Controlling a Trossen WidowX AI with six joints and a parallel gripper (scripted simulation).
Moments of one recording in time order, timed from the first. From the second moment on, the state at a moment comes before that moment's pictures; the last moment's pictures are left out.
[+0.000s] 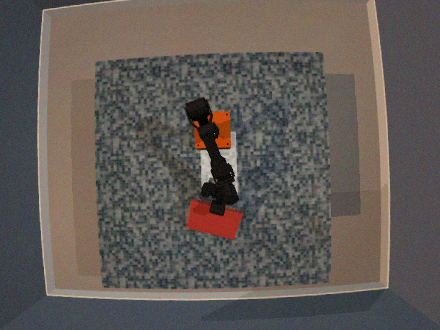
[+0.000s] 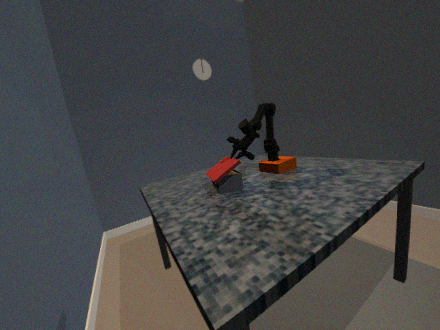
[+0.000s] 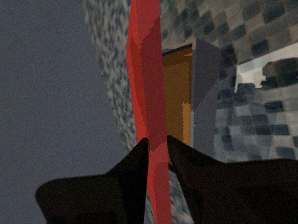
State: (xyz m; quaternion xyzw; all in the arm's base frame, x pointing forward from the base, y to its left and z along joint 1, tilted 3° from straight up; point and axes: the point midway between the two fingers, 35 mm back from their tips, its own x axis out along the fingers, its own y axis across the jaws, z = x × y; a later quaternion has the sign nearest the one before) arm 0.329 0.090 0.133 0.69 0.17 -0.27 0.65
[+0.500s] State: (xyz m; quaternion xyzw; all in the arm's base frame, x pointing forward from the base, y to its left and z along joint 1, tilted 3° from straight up) arm 0.339 0.087 0.156 0.69 0.17 -0.26 0.65
